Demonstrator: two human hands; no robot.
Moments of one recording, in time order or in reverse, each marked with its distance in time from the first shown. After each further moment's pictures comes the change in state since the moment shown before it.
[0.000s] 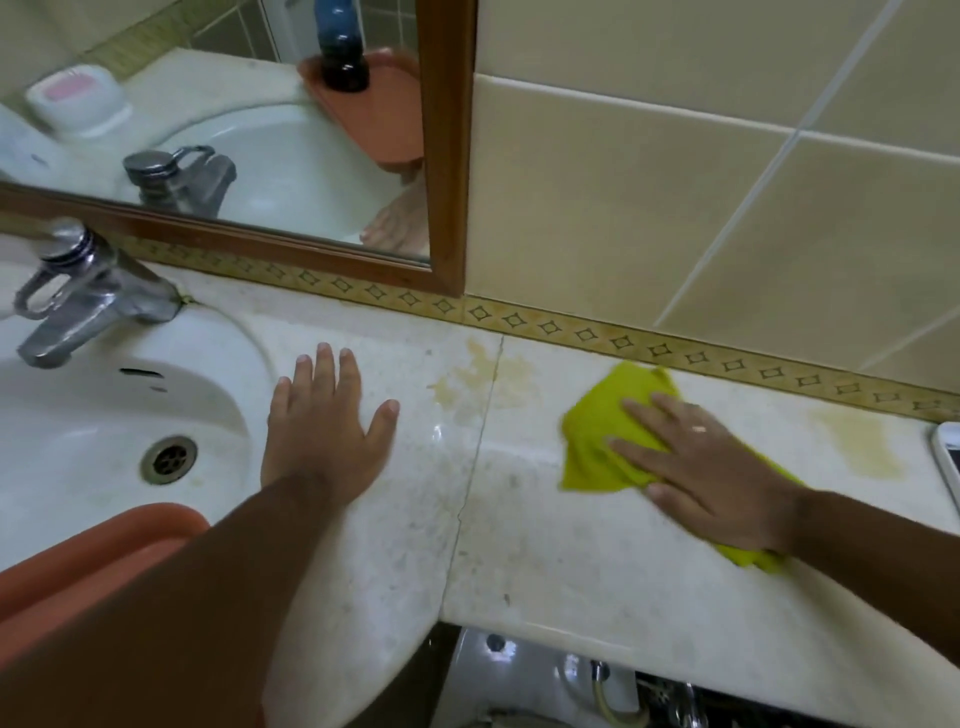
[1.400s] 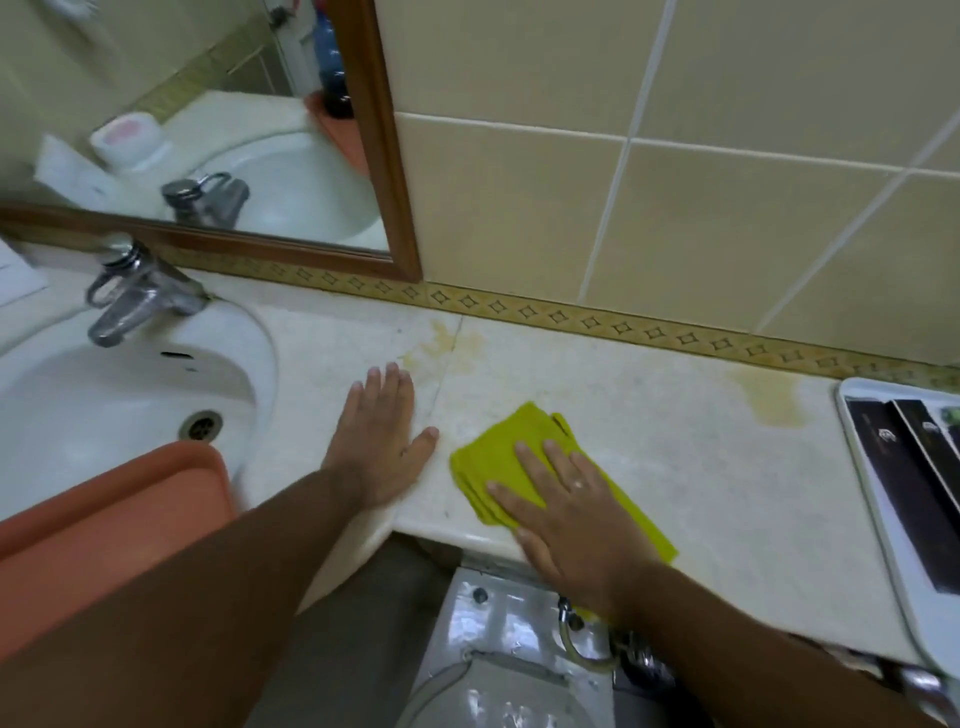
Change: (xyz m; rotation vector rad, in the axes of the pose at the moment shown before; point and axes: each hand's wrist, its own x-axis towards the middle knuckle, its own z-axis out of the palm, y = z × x) left_hand -0.067 0.075 -0.016 -0.052 -0.170 0.206; right_hand -0.057 -0.116 0.023 0.076 0.052 0.070
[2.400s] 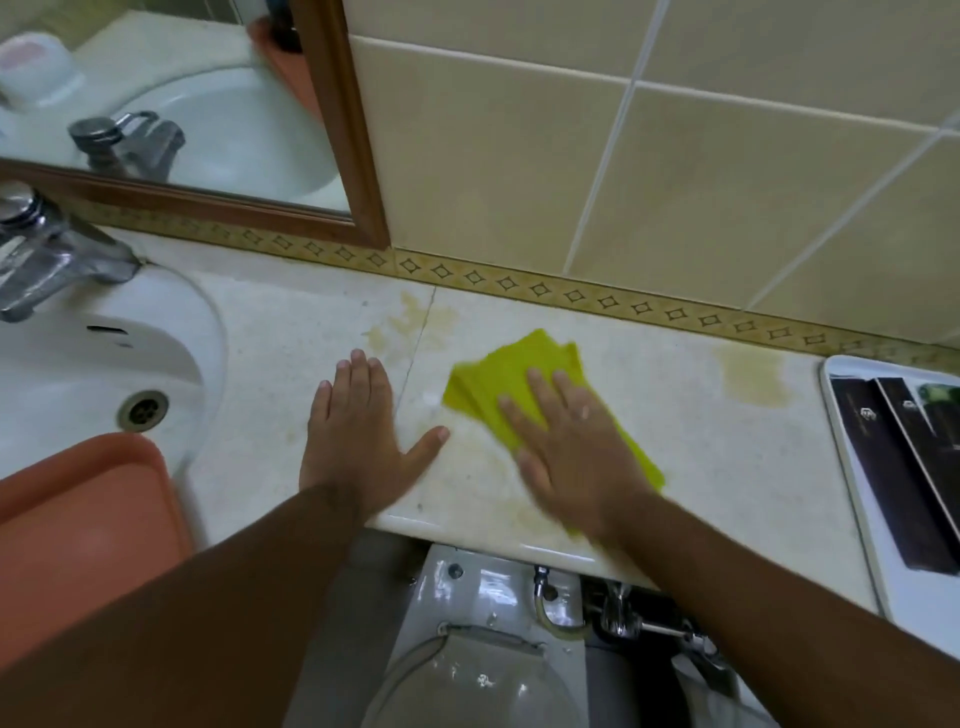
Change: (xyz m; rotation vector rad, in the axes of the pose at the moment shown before) left_hand -0.009 0.024 0.019 0.065 0.110 -0.117; right_hand 0.033 0.042 0.000 -0.021 0.013 0.150
